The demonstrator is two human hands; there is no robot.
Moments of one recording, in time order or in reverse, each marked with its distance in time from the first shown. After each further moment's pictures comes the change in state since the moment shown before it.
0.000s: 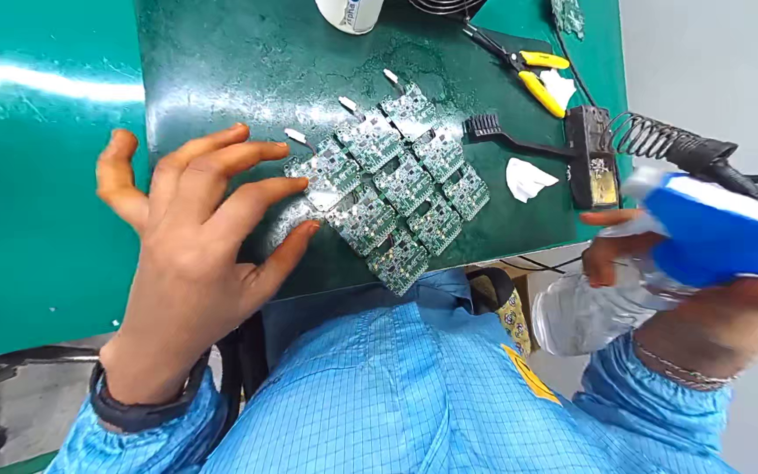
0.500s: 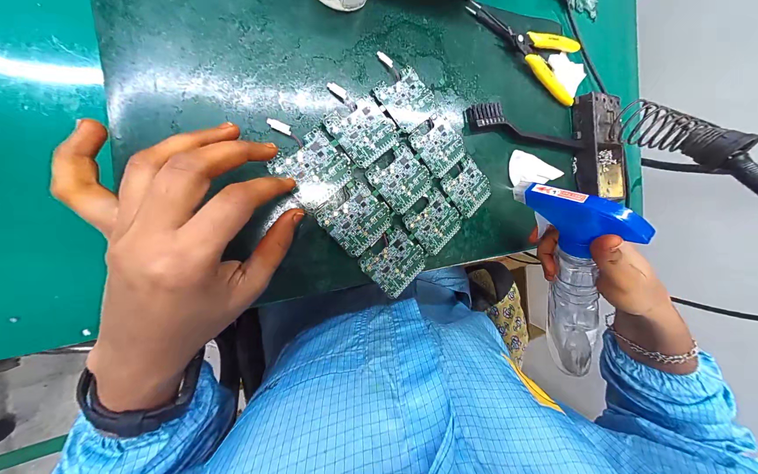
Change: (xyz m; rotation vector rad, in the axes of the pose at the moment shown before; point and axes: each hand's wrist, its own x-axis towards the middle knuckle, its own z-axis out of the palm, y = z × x) left_hand 0.000 0.003 0.005 0.055 0.015 -0.026; right_hand 0.011 0.037 0.005 -0.203 -0.118 0.185
